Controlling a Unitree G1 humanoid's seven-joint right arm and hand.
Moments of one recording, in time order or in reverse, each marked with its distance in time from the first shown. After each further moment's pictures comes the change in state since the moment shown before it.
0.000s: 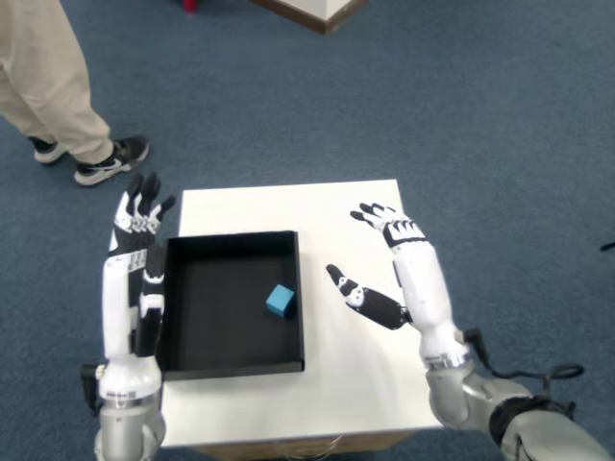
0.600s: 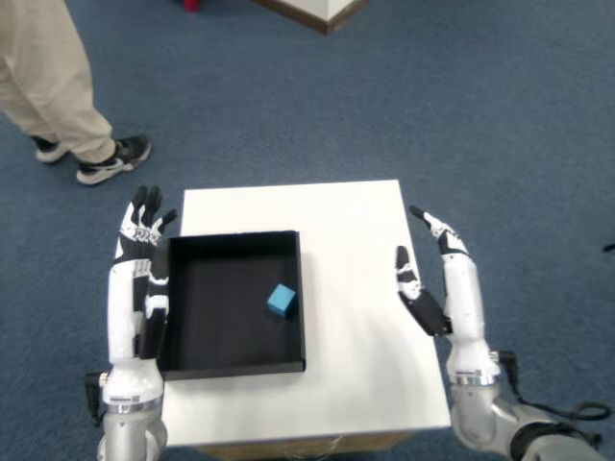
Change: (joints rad) arm 0.086 -0.037 -0.090 0.045 0.127 -0.199 0.029
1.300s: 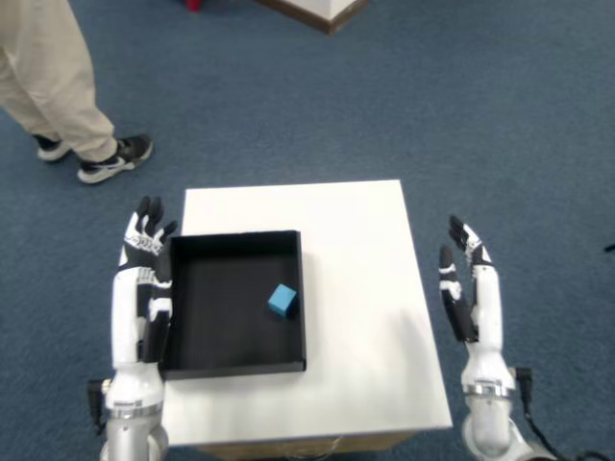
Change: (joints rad) arm 0.124 0.026 -0.210 -0.038 0.407 -0.086 0.487
